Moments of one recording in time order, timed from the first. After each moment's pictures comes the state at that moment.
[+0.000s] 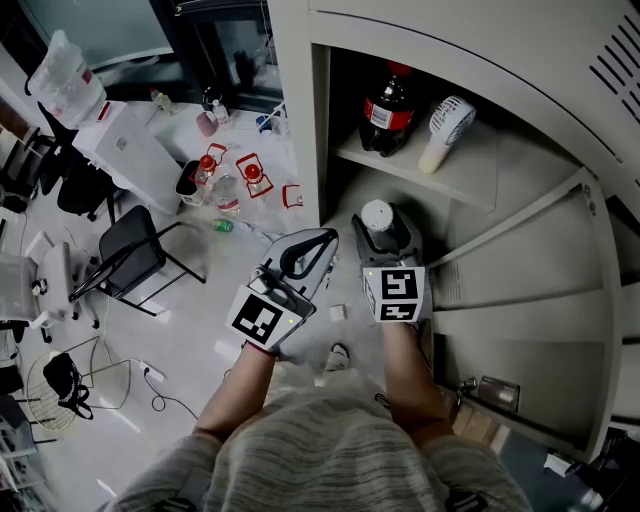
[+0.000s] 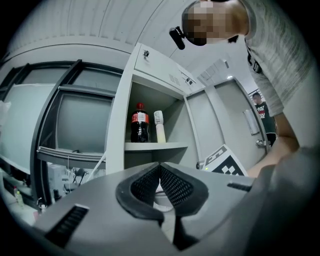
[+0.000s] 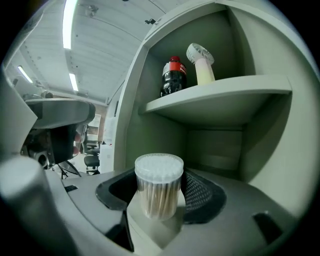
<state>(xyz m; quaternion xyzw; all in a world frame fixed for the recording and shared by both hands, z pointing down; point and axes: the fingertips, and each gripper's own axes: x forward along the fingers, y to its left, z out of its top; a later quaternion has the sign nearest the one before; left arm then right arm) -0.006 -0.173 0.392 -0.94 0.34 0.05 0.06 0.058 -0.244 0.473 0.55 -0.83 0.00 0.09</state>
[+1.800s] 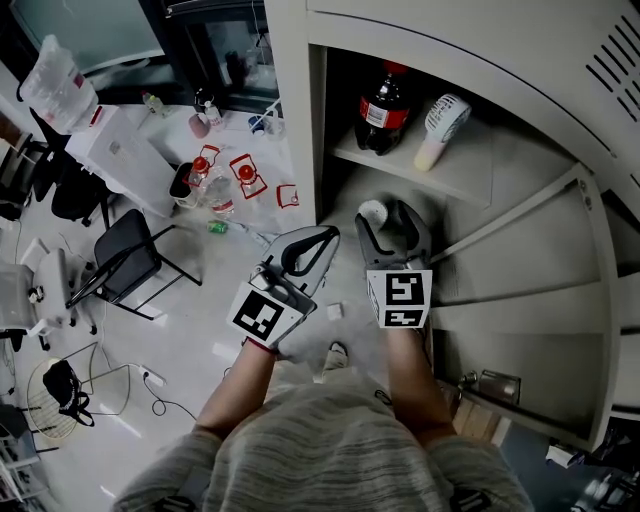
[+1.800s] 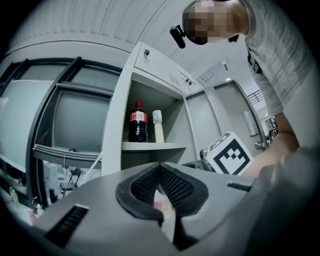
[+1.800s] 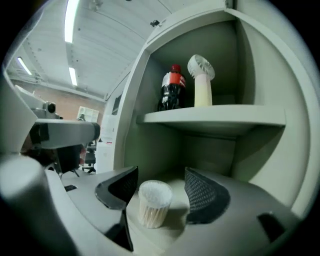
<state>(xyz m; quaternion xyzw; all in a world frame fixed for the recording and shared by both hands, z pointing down) -0.001 -0.175 0.392 -0.94 0.32 0.05 0.05 0.068 -0.232 0.444 0.57 -0.82 -0.02 0.11</state>
